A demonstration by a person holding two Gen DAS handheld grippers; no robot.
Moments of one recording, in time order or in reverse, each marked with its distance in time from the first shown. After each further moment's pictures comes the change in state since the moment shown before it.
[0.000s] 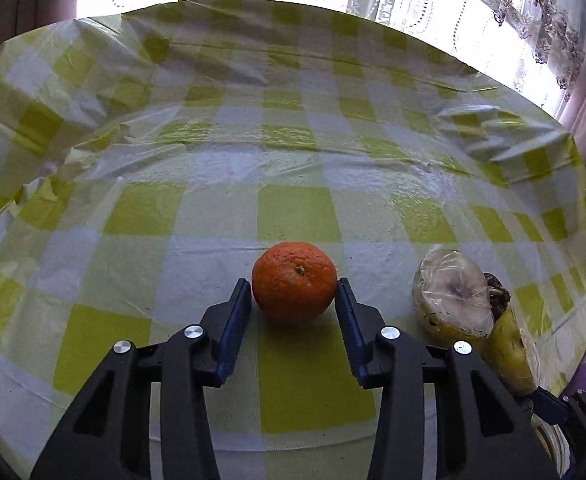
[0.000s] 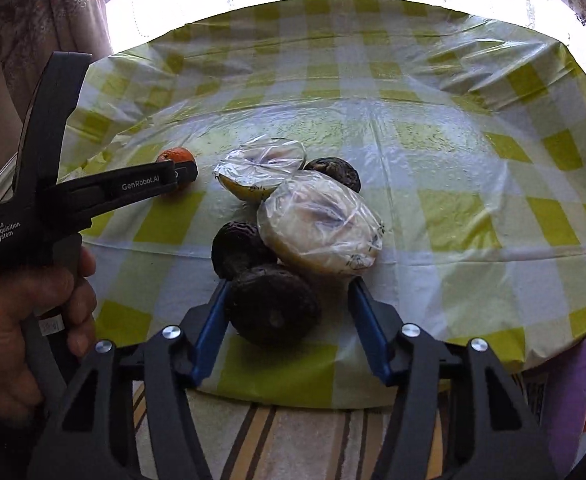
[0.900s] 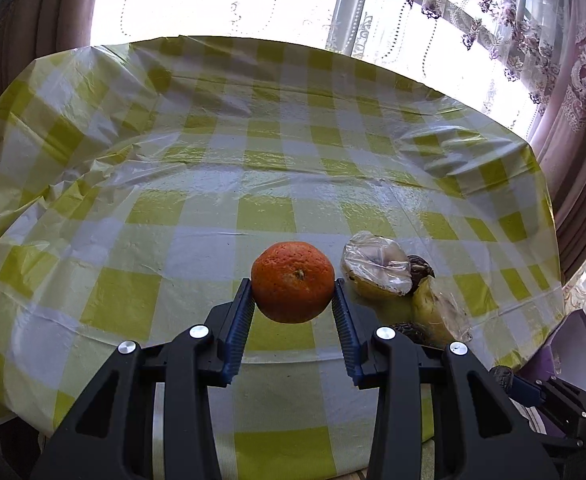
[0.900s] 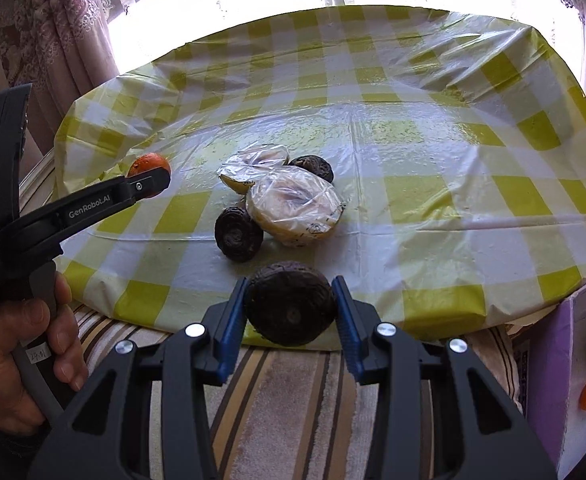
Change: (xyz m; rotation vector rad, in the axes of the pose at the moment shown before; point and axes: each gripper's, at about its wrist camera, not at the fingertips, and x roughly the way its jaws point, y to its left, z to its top) left arm -0.072 -0.024 -0.027 0.003 -0.100 -0.051; right arm -0.046 -0.024 -0.021 0.061 -0.029 0.038
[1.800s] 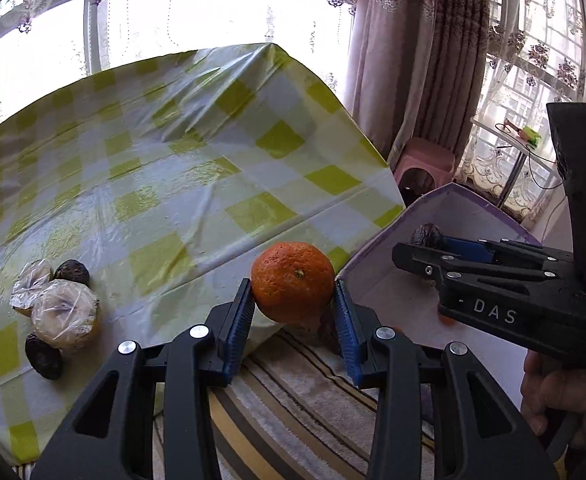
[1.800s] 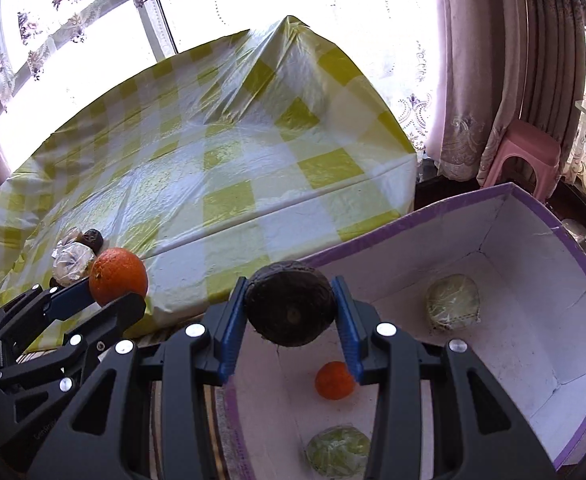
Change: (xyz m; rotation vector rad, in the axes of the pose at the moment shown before) left arm -0.002 -0.263 -0.071 0.493 0.092 -0.371; right arm -0.098 -0.209 -0.024 0.301 -0.084 -0.308
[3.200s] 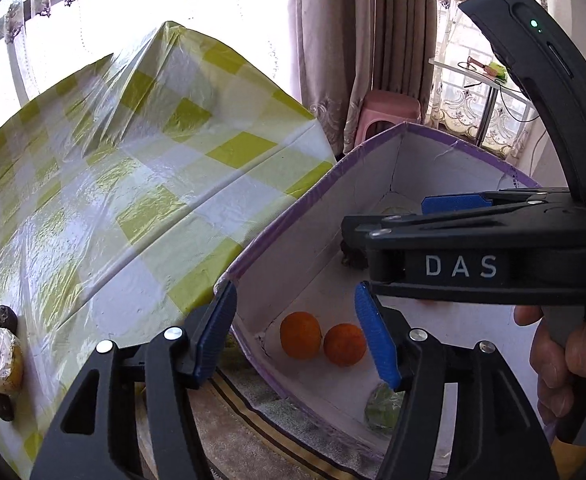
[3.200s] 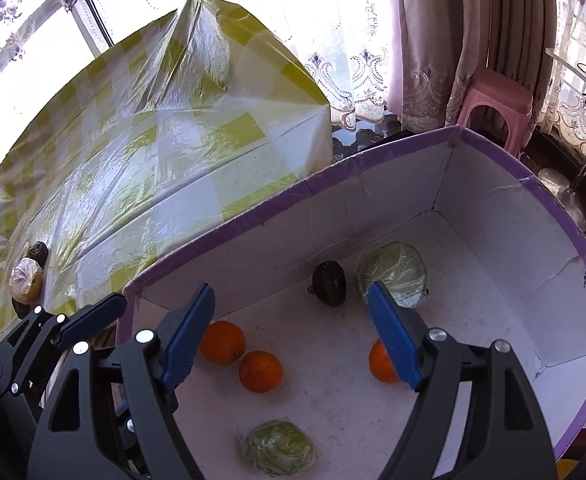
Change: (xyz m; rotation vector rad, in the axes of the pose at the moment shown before) left arm 0.056 -0.067 -0.004 0.177 0.078 -0.032; right arm 0.025 -0.067 0.000 0.136 0.105 -0.046
